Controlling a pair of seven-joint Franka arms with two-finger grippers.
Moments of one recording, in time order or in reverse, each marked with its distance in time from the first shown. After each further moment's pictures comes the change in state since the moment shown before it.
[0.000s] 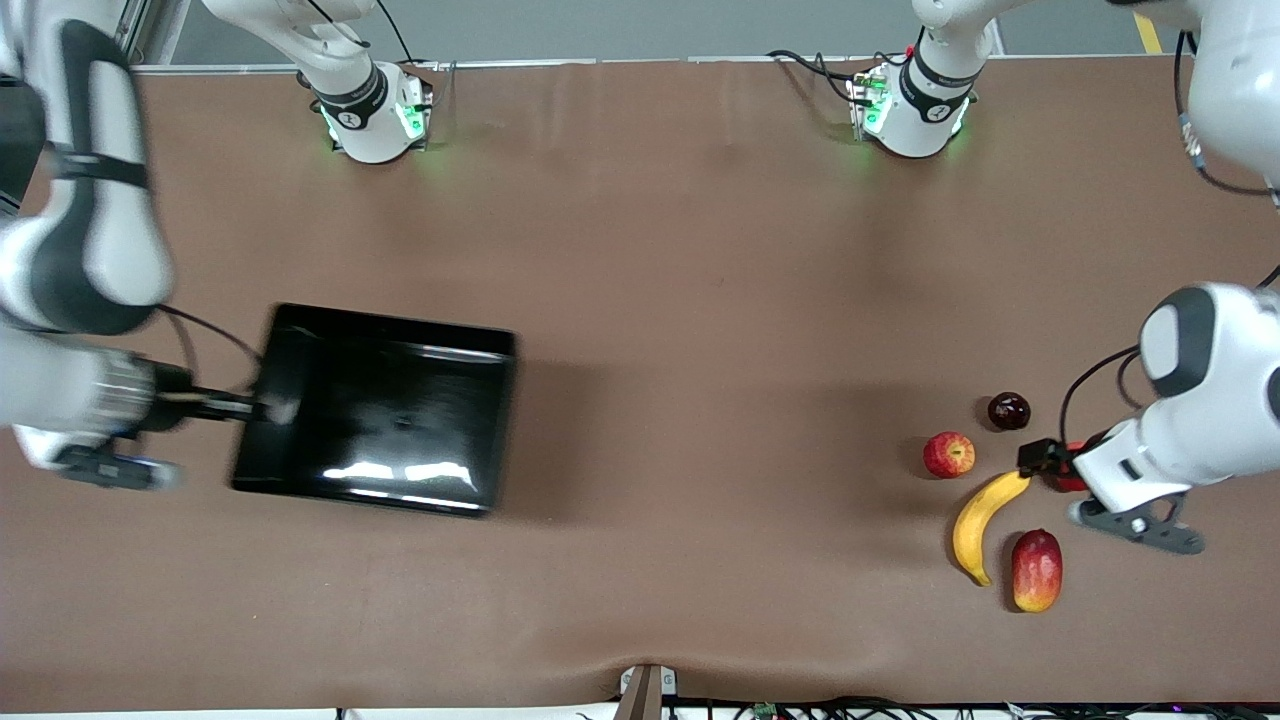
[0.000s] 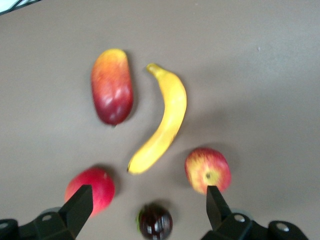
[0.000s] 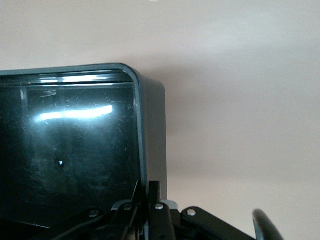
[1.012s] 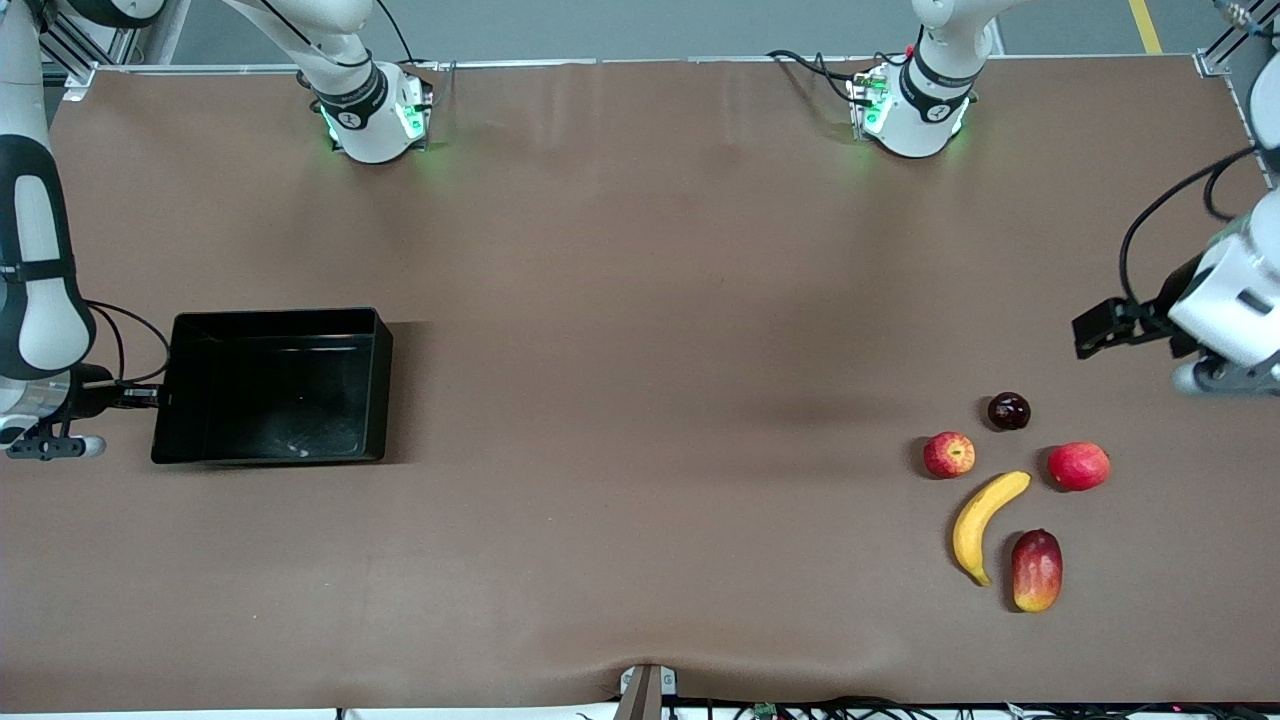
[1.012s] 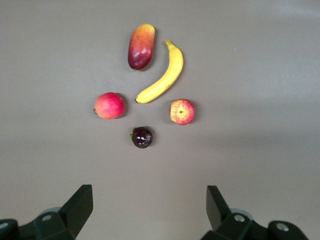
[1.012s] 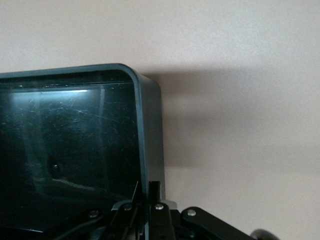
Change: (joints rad) left arm -0.008 -0.381 -0.019 -0.008 -0.135 -0.320 -0.242; right arm -0.292 0.167 0.005 -0.203 -0.045 0.335 -0.429
